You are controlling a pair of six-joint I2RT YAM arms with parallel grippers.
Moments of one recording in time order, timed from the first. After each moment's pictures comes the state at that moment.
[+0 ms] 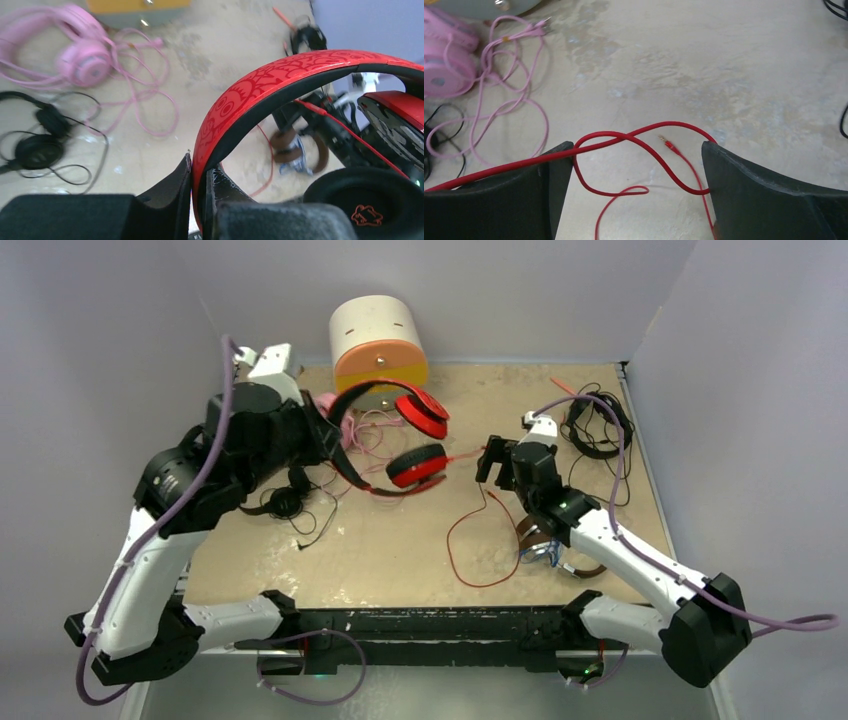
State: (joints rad) left arm -0.72 1.12 1.77 -1.11 -0.25 -0.59; right arm 0.61 1.11 0.77 -0.15 0.38 0.50
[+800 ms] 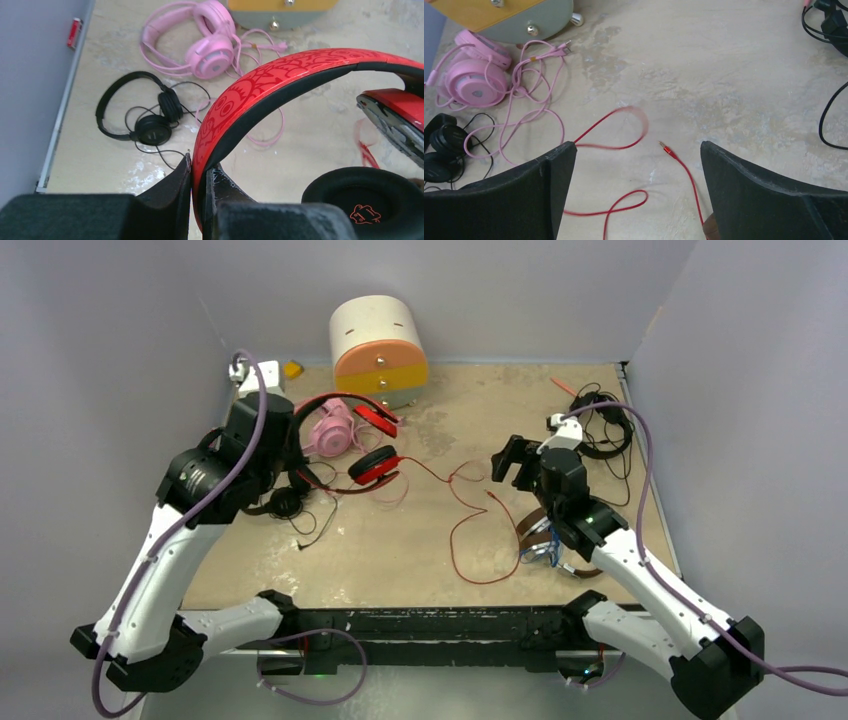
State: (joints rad) left arm -0.58 1.10 1.61 -1.17 -0.53 -0.49; right arm 0.53 0.93 0.73 -0.18 0.32 0.49
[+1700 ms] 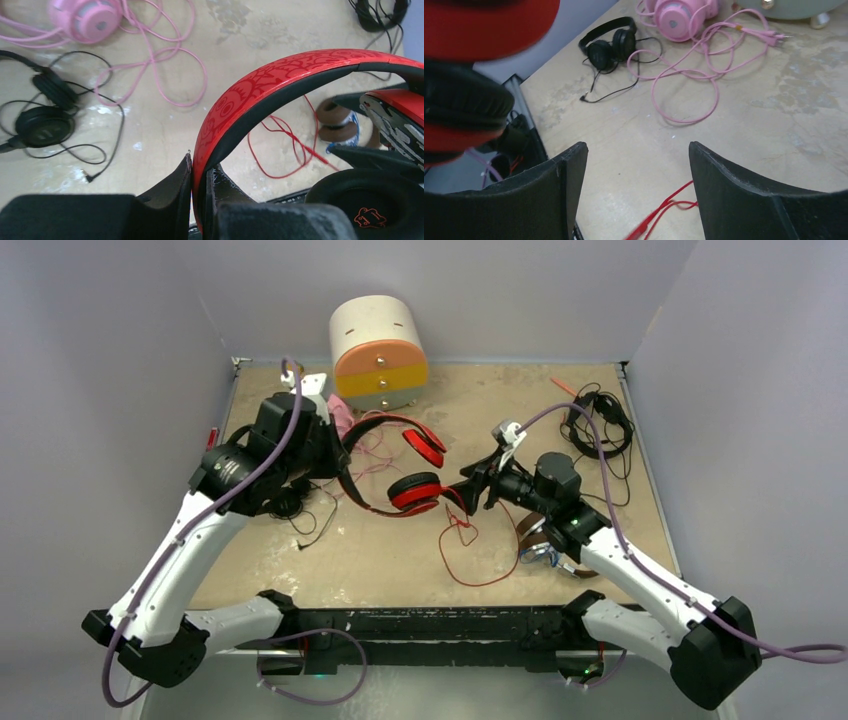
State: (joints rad) left arm -0.57 1.11 1.49 -1.04 -0.16 -0.49; right arm 0.57 0.99 0.65 0.19 -0.48 0.32
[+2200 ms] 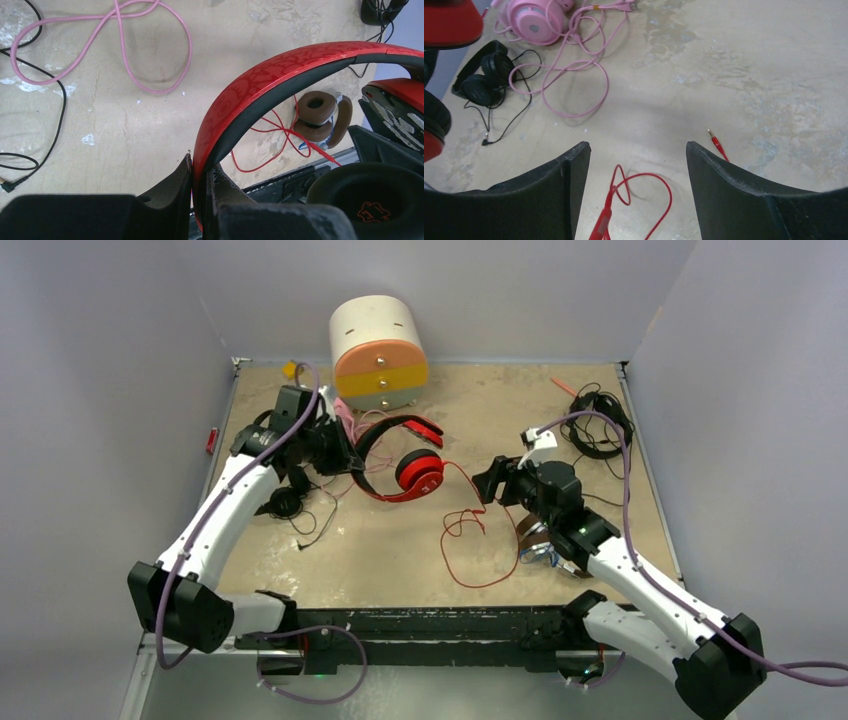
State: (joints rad) left arm -0.33 1.28 1.26 -0.83 0.26 -0.58; right arm 0.57 0.91 0.62 -0.03 0.04 0.40
